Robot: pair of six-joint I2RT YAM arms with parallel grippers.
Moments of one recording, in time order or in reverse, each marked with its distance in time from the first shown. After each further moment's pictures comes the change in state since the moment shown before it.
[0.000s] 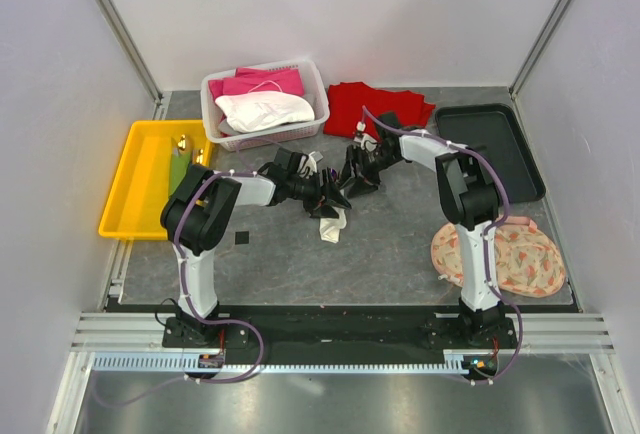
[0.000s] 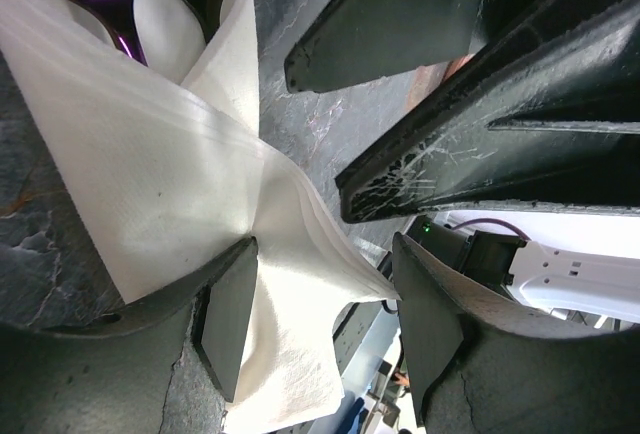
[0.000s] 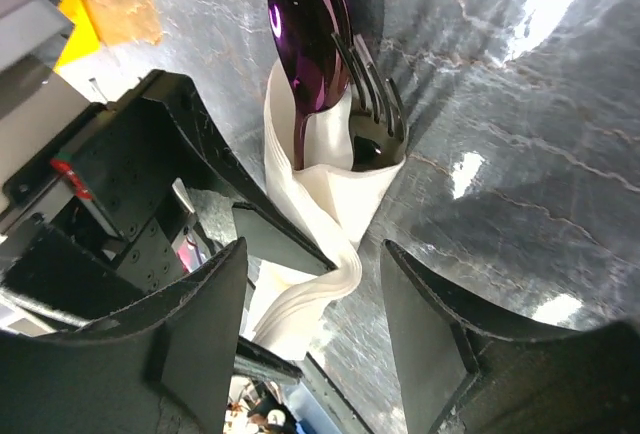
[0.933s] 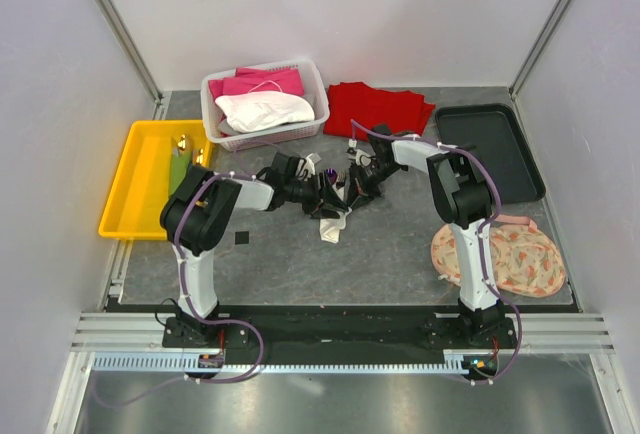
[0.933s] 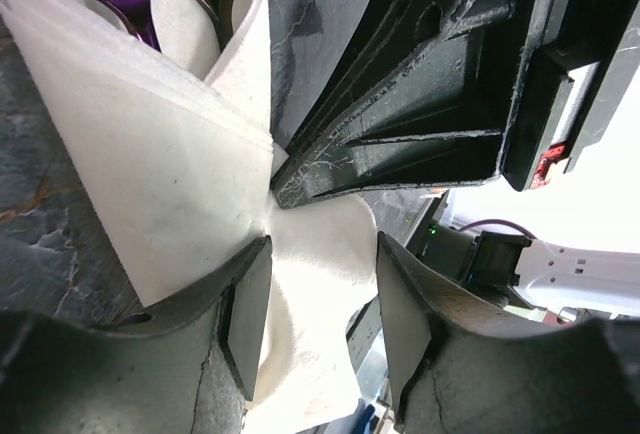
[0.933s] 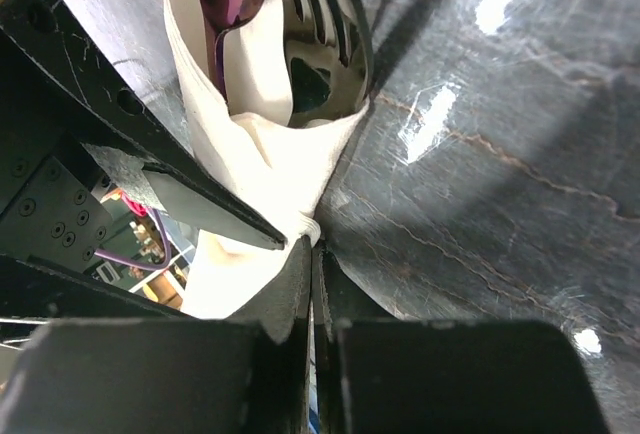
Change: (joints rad) left arm 0.000 -0.005 -0.051 0.092 0.001 -0.006; right arm 0.034 0.050 -0.002 -0.153 0.006 -0.182
